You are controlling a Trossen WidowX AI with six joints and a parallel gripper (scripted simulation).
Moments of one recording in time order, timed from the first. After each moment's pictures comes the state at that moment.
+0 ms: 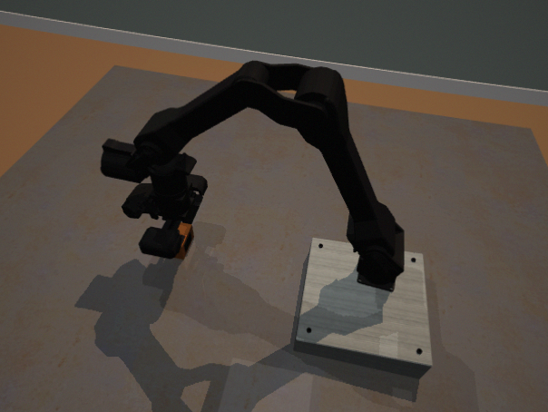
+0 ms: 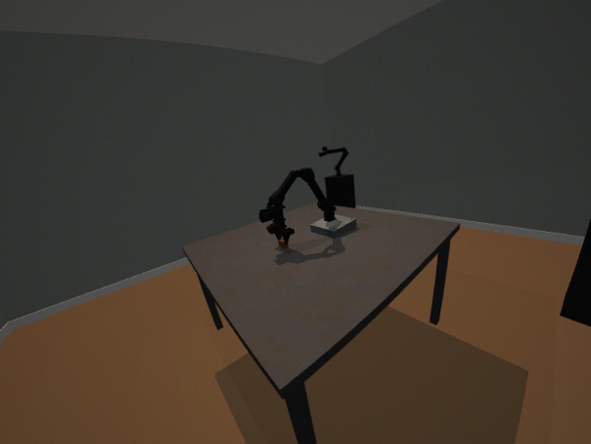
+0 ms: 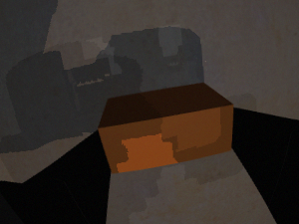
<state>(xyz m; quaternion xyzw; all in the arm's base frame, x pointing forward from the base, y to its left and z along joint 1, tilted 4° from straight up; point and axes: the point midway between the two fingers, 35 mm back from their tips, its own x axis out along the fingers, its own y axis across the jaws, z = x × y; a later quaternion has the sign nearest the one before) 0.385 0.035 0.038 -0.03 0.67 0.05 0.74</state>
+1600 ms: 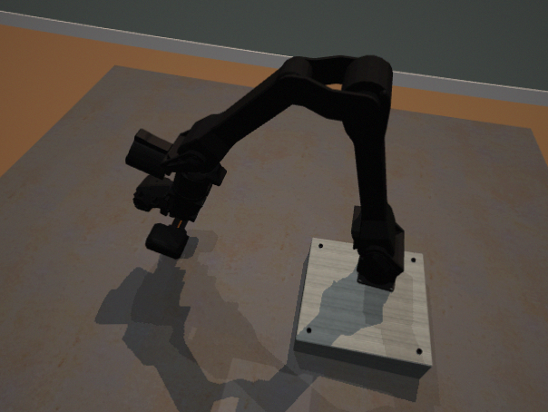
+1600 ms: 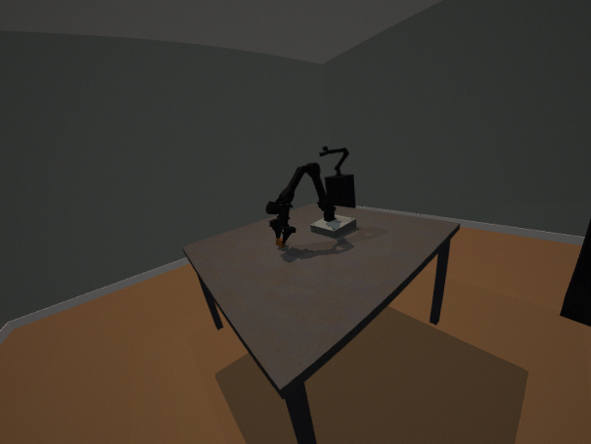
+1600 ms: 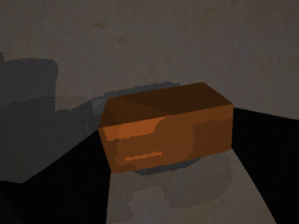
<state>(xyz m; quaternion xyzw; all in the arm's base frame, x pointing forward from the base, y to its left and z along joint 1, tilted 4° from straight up) 0.387 0.034 0.049 -0.03 0.54 0.05 0.84</state>
